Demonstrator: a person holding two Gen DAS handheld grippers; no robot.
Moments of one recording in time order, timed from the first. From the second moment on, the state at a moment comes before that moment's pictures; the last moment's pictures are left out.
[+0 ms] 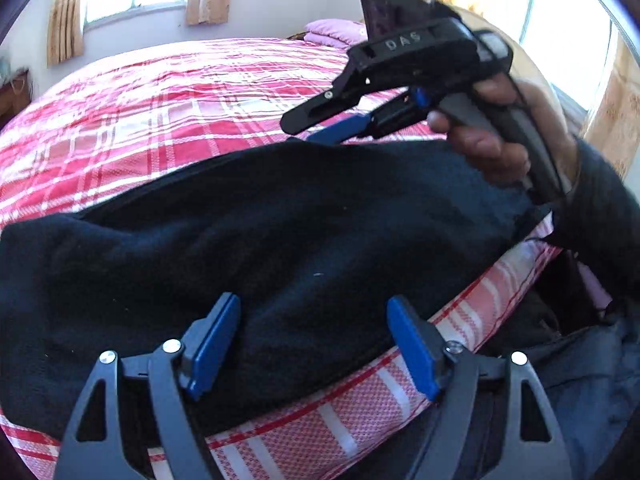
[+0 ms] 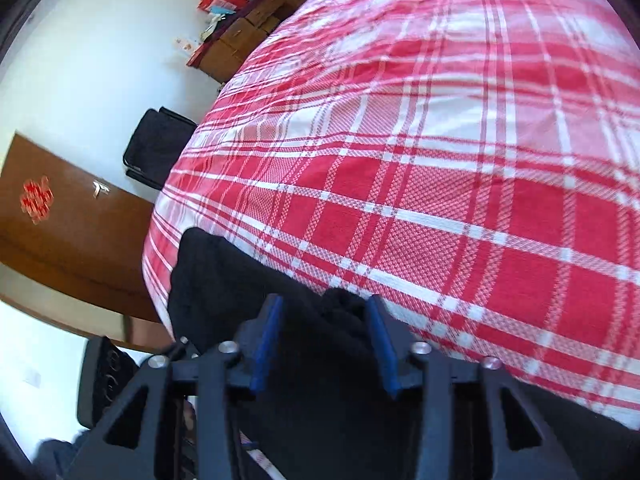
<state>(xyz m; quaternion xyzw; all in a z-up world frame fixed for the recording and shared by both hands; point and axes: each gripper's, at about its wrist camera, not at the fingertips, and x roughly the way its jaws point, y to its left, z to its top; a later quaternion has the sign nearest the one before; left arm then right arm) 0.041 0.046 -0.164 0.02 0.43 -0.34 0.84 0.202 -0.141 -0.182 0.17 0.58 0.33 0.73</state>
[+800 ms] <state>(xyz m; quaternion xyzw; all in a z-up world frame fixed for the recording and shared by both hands) 0.030 0.039 -0.166 0.05 0.42 -0.34 0.84 0.214 -0.143 -0.157 0.13 0.57 0.32 0.75</state>
